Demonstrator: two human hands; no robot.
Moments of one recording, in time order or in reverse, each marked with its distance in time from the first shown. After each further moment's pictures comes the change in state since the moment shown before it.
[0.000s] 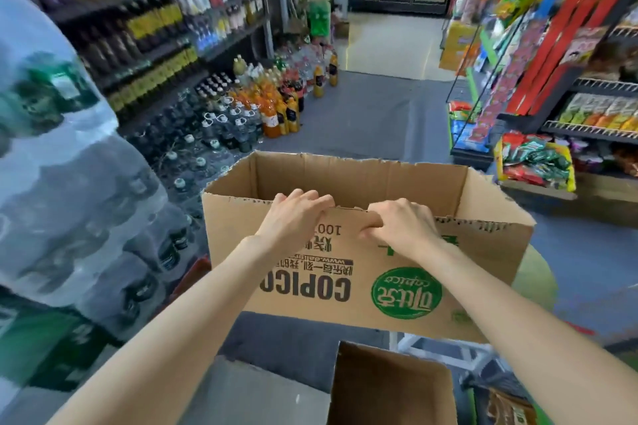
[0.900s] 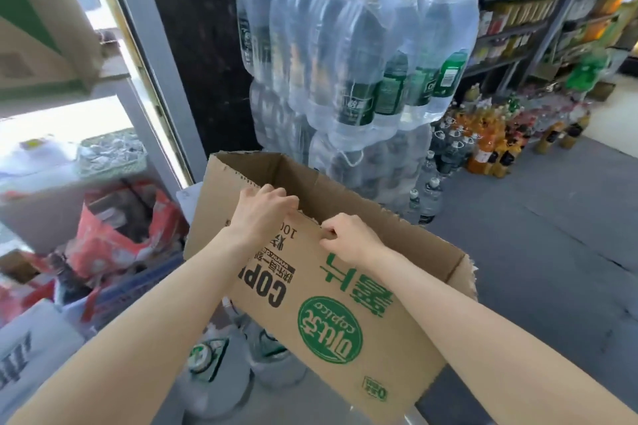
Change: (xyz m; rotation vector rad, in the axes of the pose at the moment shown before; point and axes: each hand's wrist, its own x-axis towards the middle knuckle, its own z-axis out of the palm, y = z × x) left_hand -0.494 -0.303 -0.087 0.235 -0.035 -0.823; right_hand -0.059 -0.565 0.131 0.236 -0.448 -0.623
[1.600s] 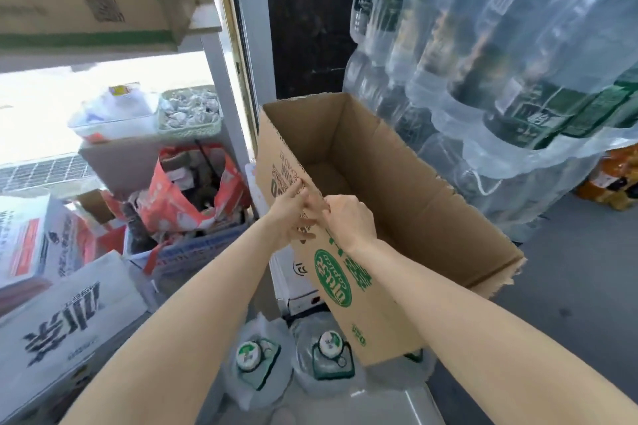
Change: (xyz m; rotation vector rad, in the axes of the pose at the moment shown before) left_hand 0.056 -0.163 0.105 -1.781 -0.092 -1.000; right_hand 0.216 -0.105 0.103 -0.111 0.100 -0.128
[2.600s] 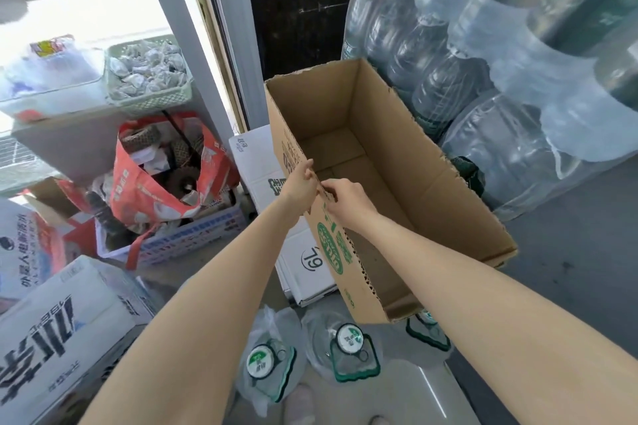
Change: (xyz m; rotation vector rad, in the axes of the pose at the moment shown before) left_hand 0.151 -0.014 -0.022 0.406 0.023 0.058; right_hand 0.112 0.029 0.094 0.309 -0.257 0.188
